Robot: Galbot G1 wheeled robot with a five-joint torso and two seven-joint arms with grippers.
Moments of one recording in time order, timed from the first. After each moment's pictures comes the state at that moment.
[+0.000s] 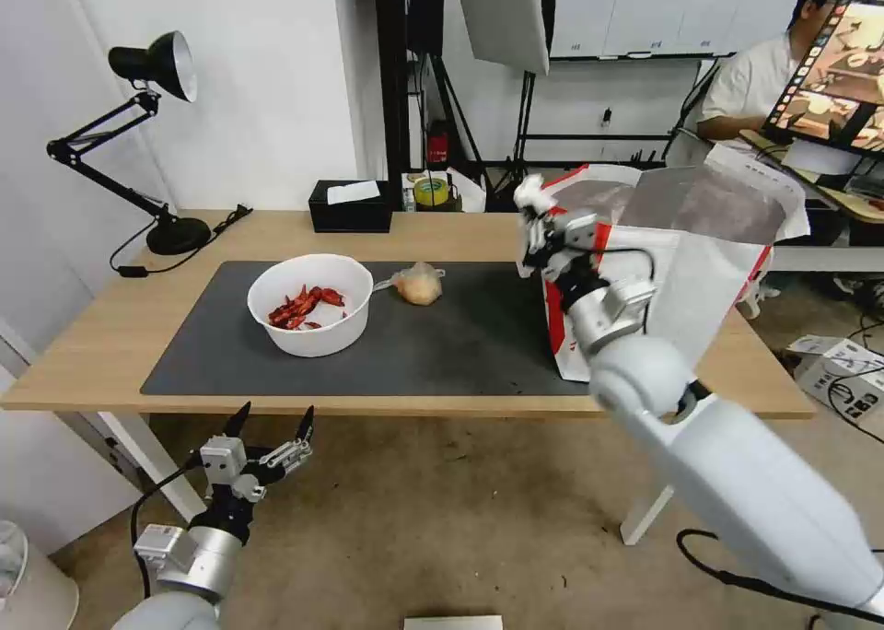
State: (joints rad) left arm 1.70 -1.09 -0.55 -2.08 -0.52 -0.18 -0.04; right arm -0.61 0.89 0.00 1.92 0.60 0.00 0.31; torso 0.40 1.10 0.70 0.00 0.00
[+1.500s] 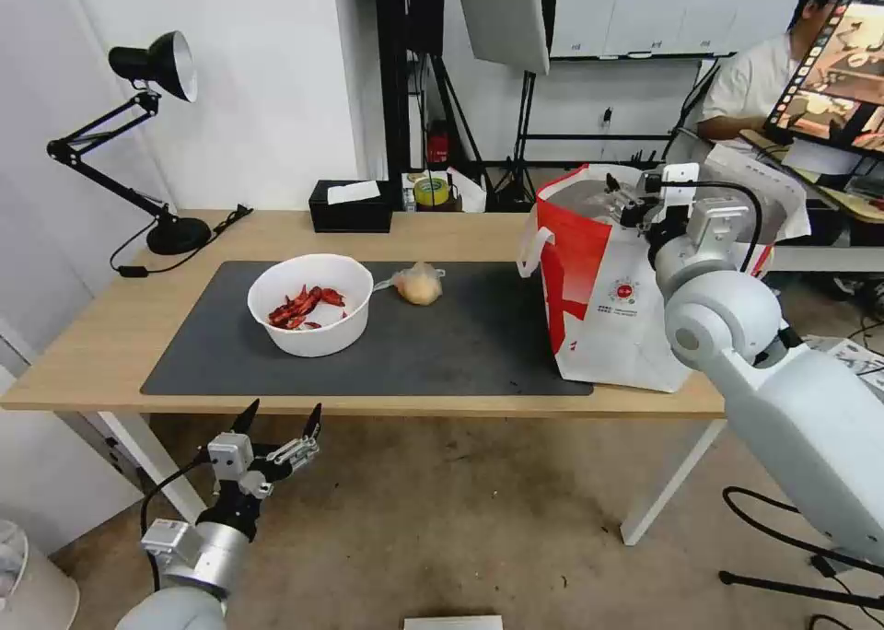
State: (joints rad) left arm 1.69 -1.09 -0.54 -2.09 -0.54 -0.17 -0.04; right arm -0.56 0.81 0.09 1.91 0.81 -0.41 0.57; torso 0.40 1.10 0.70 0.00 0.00
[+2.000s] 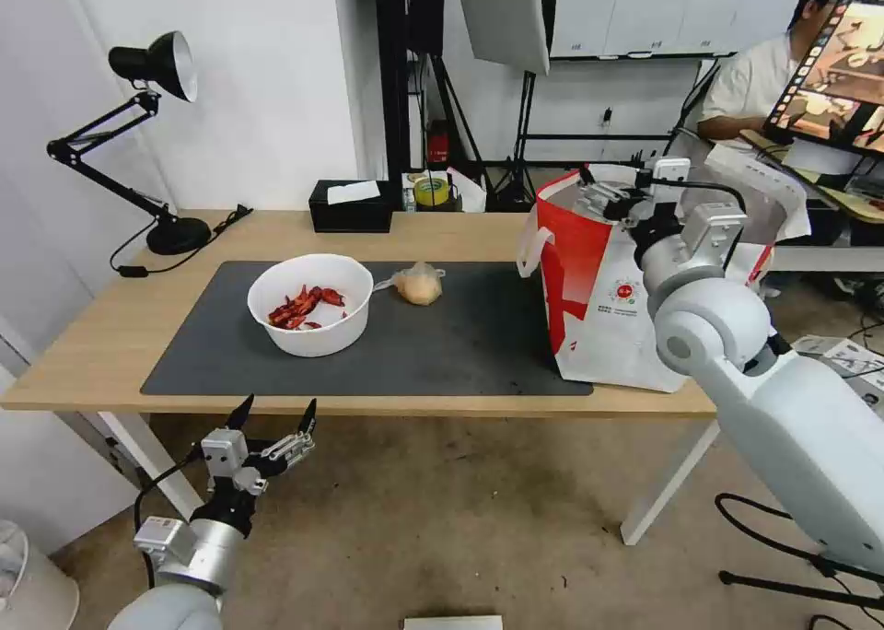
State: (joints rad) left arm 1.69 -1.09 -0.55 -2.10 -0.54 -0.17 -0.04; right arm -0.62 0.80 0.07 2.00 0.86 -0.20 0.38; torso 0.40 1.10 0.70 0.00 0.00
